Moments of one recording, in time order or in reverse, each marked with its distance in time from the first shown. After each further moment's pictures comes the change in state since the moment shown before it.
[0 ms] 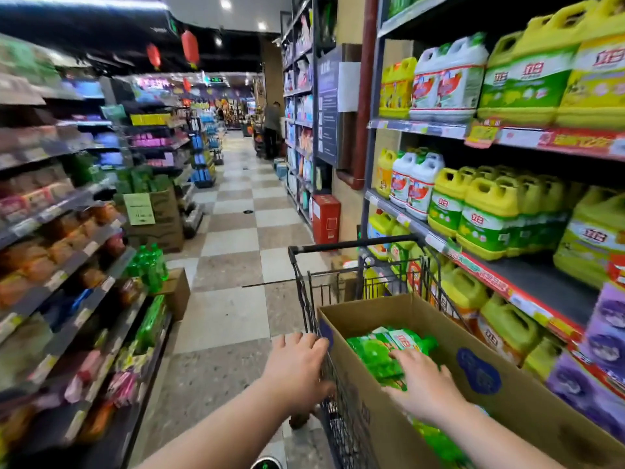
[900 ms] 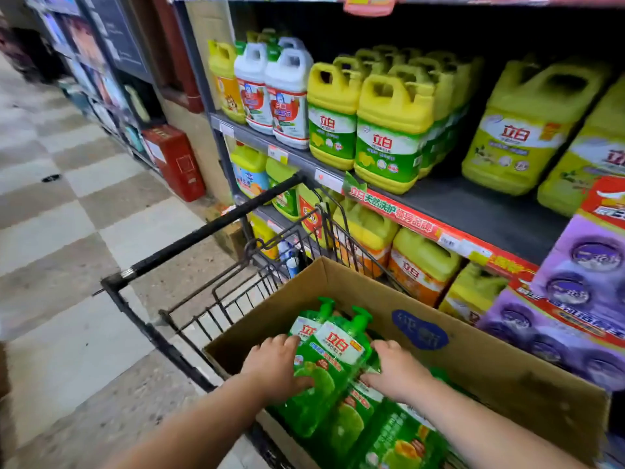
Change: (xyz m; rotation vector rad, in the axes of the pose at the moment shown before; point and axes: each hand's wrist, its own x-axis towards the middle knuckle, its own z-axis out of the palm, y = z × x) left_hand 0.323 0.014 0.125 -0.065 -0.472 0.330; right_hand 0.190 0.118 0.043 0.317 -0.271 0.564
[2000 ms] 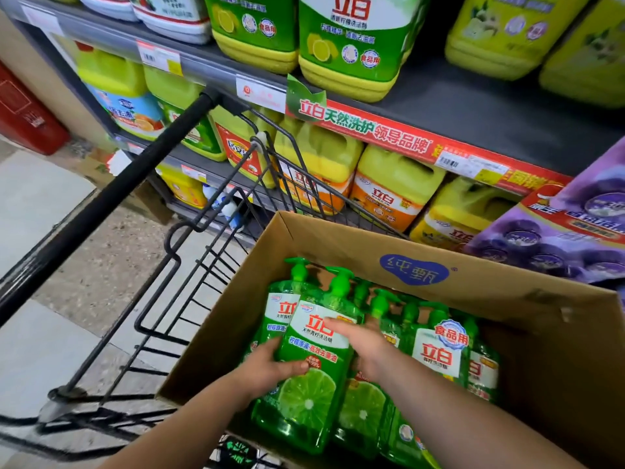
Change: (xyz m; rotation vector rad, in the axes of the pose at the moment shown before) left_hand 0.100 -0.054 0.058 -1.047 -0.648 -0.072; right_hand 0.097 -0.043 0.072 1.582 0.080 0.674
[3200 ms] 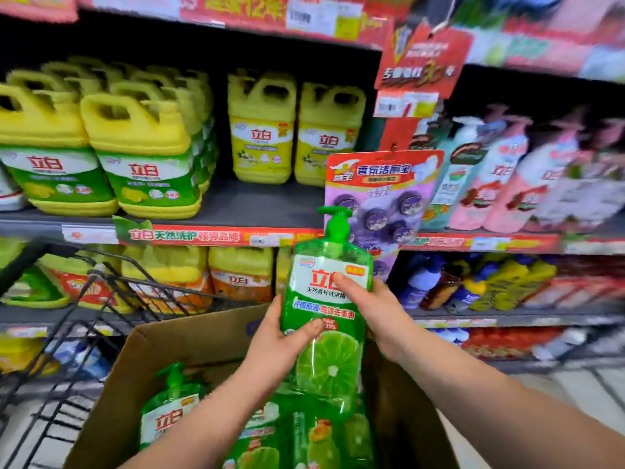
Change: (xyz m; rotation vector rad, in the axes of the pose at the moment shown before) left_hand -0.089 0.174 0.173 -0.051 -0.172 0.727; right_hand -0.202 -0.068 -0.169 0.358 0.265 -0.737
